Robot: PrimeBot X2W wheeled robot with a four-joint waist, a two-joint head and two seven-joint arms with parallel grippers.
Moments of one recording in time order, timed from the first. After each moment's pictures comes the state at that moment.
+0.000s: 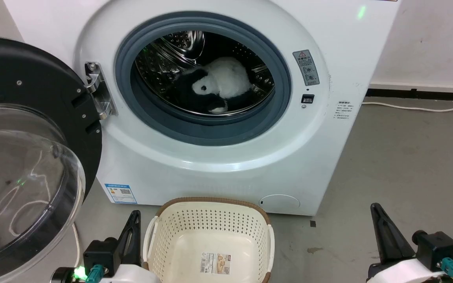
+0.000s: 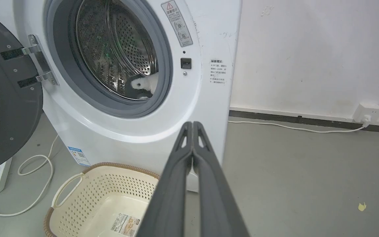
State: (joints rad) left arm 0.04 0.07 -0.07 0.09 -0.11 0.01 -0.14; right arm 0.05 -0.05 -0.02 0.06 0.08 0.13 -0.14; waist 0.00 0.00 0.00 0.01
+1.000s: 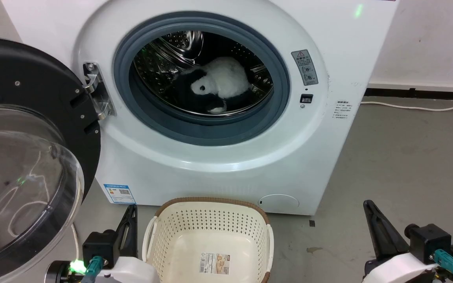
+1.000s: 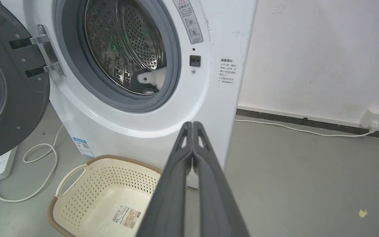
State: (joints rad) left arm 0.02 0.06 -0.04 0.06 -0.07 0.01 -0.08; right arm 0.03 -0.05 -0.01 0.03 0.05 0.13 -0.08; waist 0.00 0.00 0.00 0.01
